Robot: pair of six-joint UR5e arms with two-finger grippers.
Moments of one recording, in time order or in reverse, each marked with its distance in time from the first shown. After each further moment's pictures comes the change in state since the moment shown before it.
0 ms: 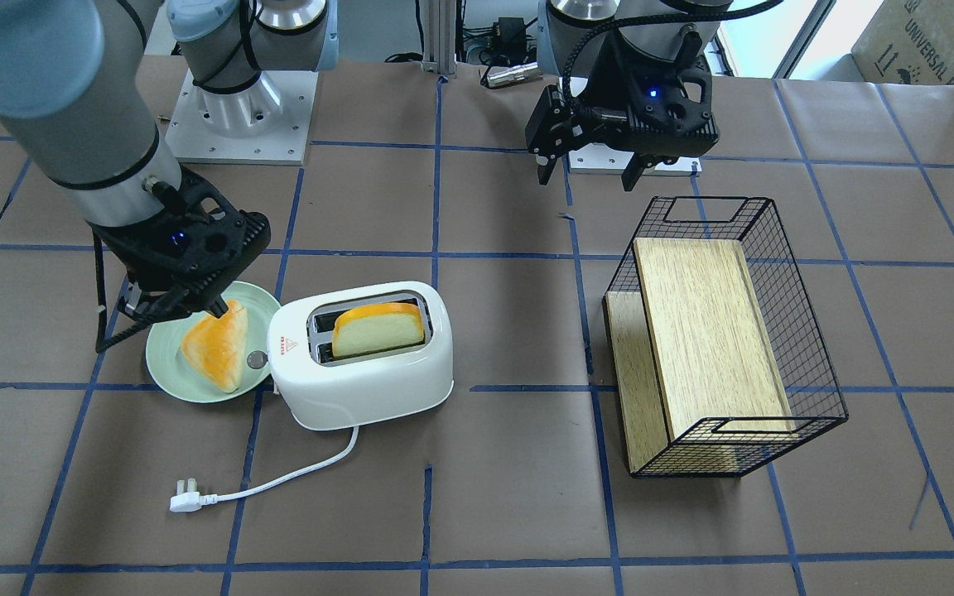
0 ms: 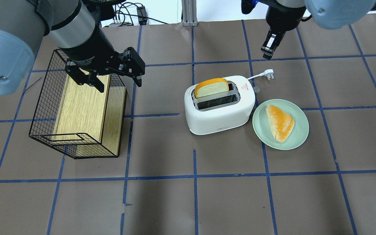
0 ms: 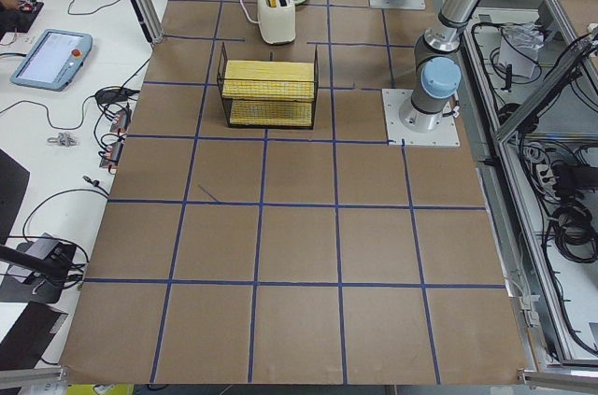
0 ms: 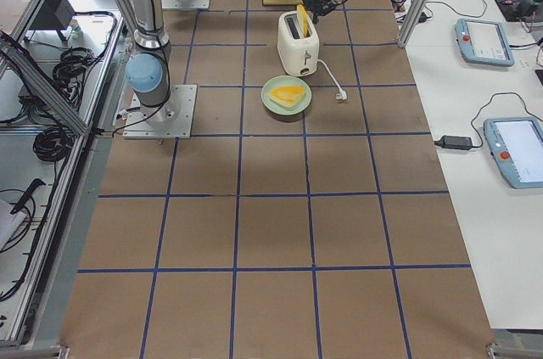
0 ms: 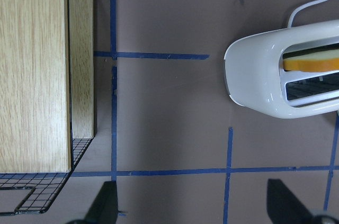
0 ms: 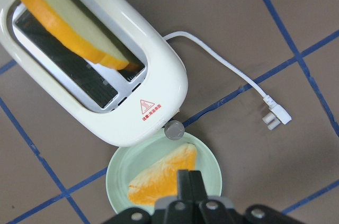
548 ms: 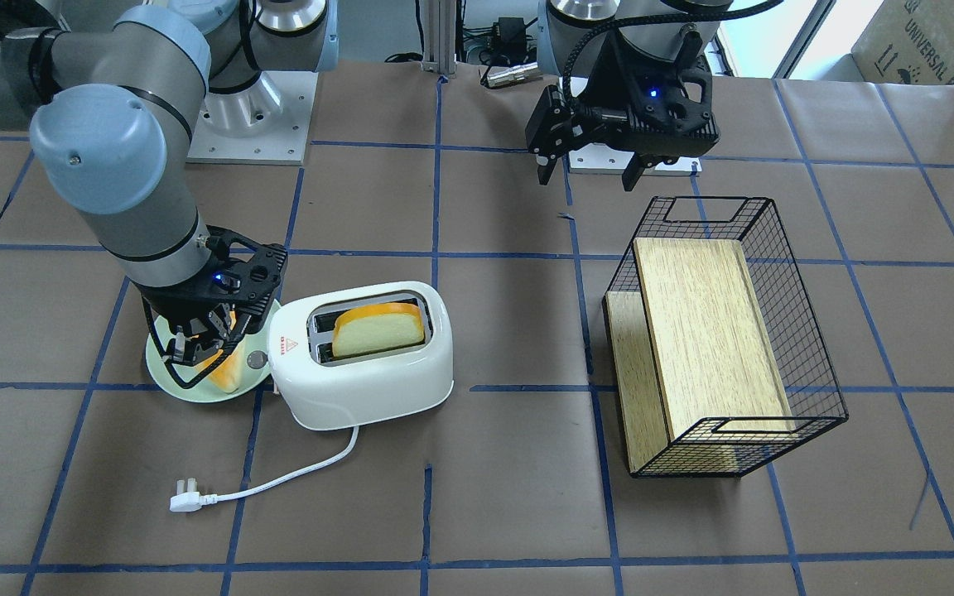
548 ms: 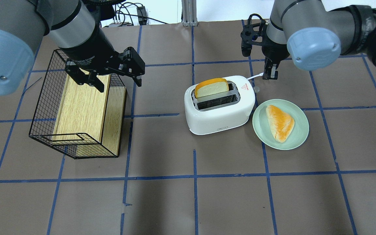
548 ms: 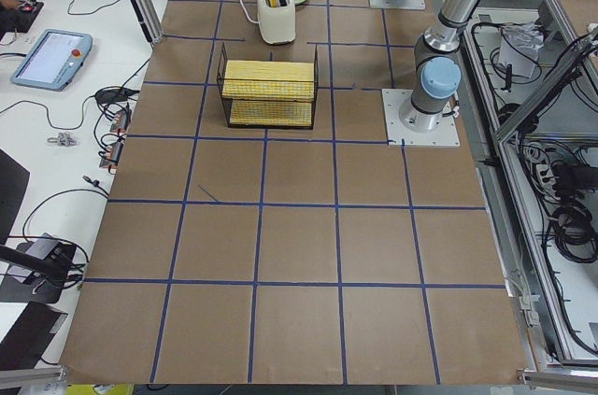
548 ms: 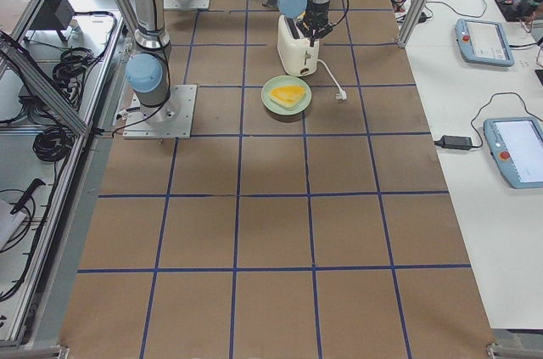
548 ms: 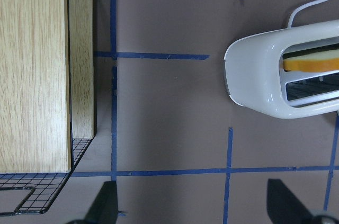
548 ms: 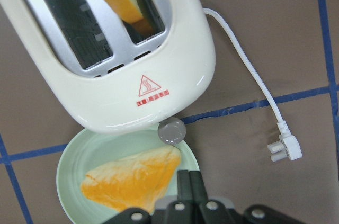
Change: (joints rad) left arm 0.000 0.000 0.001 0.000 0.000 0.000; right arm -0.016 0.009 0.217 -0.249 -0.048 -0.393
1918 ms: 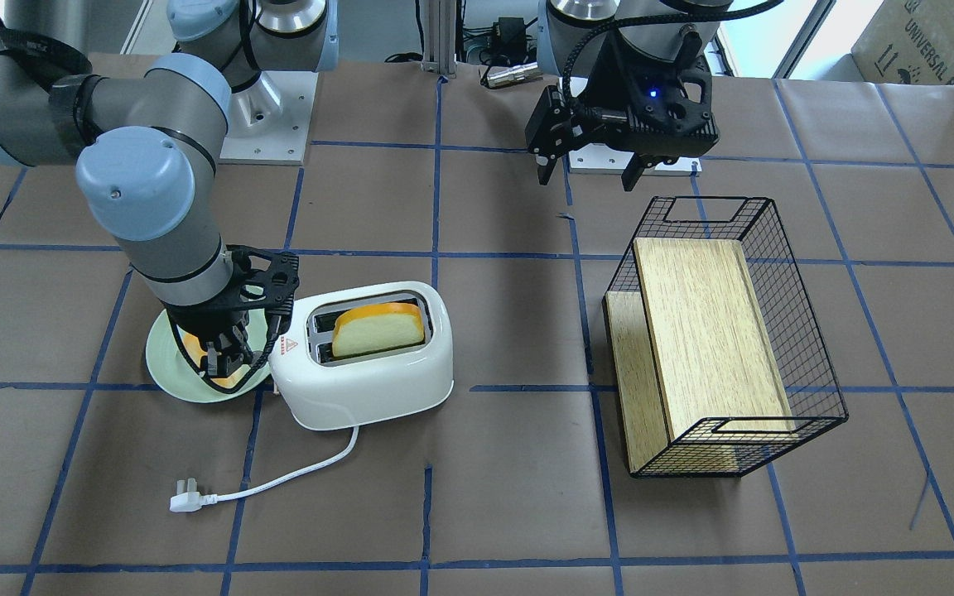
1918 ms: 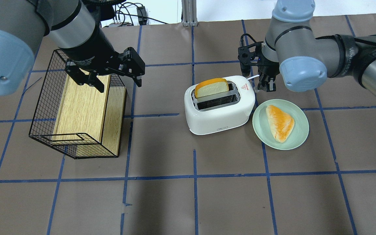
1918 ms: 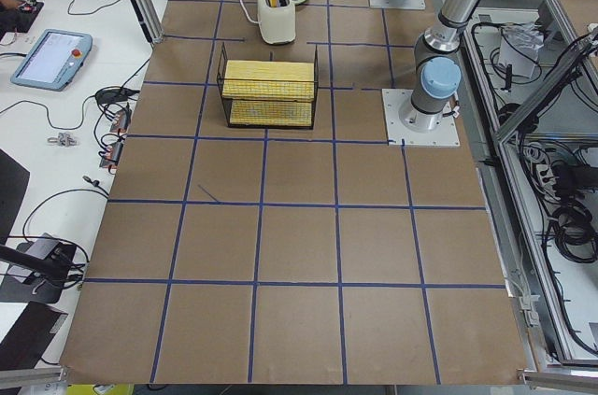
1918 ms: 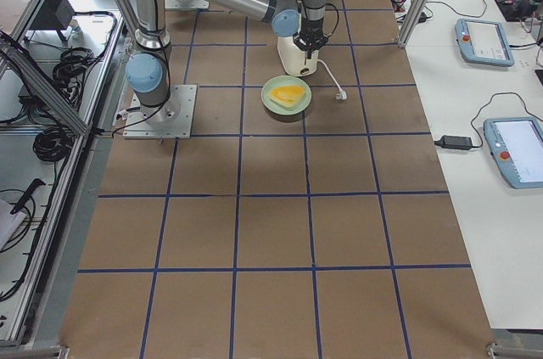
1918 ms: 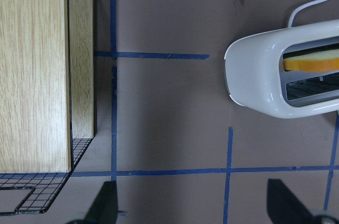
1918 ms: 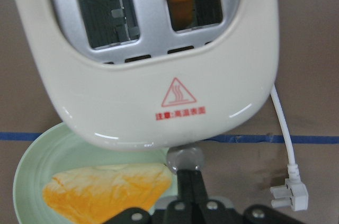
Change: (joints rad) left arm 0.000 0.000 -0.001 0.000 0.000 0.000; right arm 0.005 0.018 0.098 -0.144 0.021 -0.142
